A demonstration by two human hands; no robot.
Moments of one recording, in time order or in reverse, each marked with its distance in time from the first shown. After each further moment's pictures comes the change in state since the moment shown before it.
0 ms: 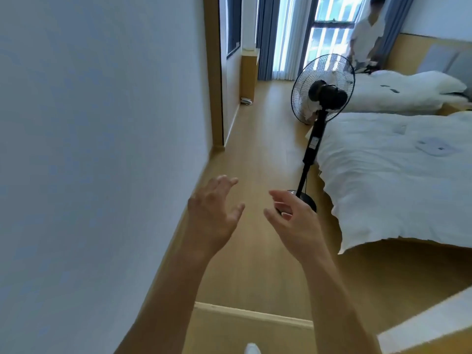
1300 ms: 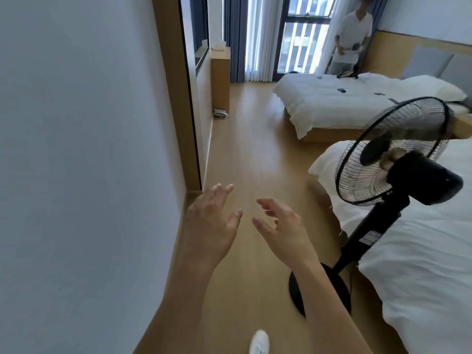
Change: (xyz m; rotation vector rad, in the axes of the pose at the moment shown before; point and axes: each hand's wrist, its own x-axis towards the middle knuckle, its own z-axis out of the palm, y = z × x) left_hand 0.783 -0.259 0.207 -0.046 -0.054 0.037; right_hand 0.797 0.067 0.202 -0.167 0.016 0.078
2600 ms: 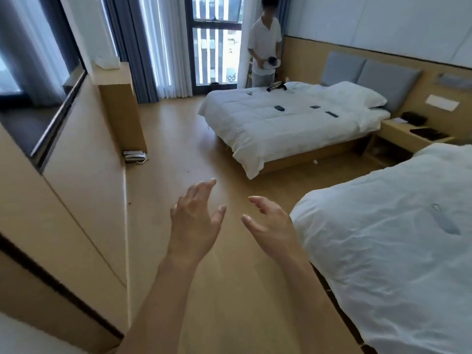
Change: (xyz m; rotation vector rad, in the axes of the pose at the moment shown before) left_hand 0.833 -0.009 0.309 -0.138 -0.211 0.235; right_hand 0.816 0.182 -0.034 -0.069 0.294 0.257
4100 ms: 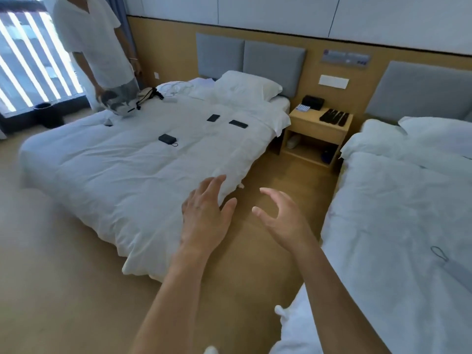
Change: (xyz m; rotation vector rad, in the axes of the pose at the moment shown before) left_hand 0.848 0.174 0.500 -0.186 -0.422 0.443; right_hand 0.817 0.324 -0.170 -0.053 0.428 0.461
